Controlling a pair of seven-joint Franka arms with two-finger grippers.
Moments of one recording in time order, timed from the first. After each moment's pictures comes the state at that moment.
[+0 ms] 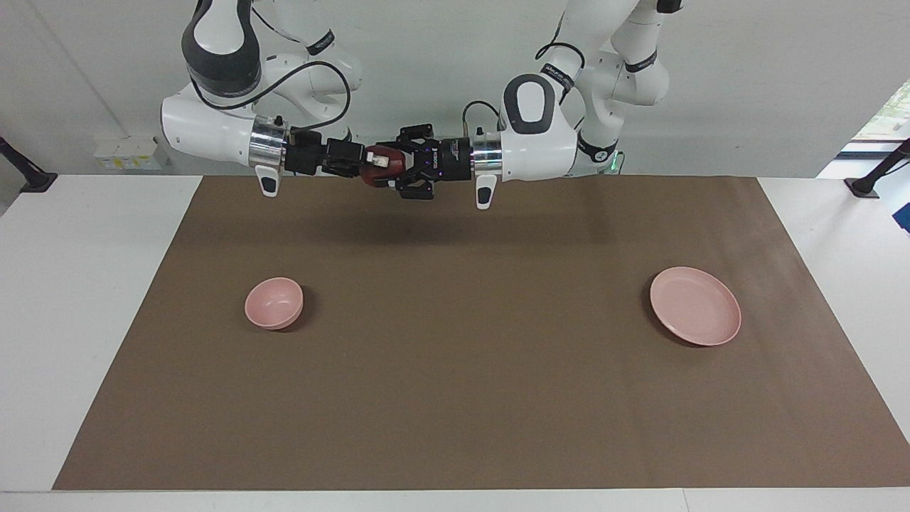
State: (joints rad) left arm -0.49 0.14 -0.27 -1.91 -1.81 2.22 -1.30; right arm 0.06 -0.18 -0.09 -2.17 1.22 1.61 0.15
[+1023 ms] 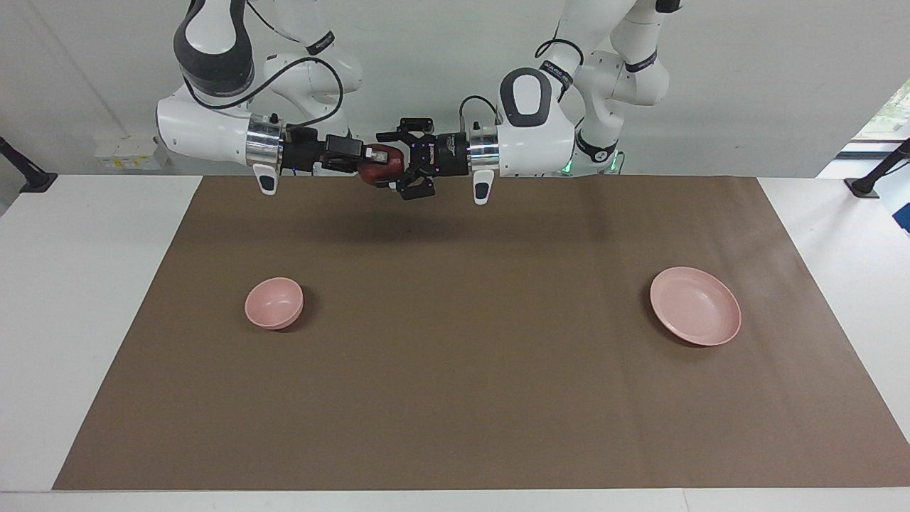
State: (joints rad) left arm -0.49 0.13 -0.27 -1.89 -1.70 2.26 -1.37; right arm 0.04 -0.18 -0.09 -2.18 1.21 1.61 0.15
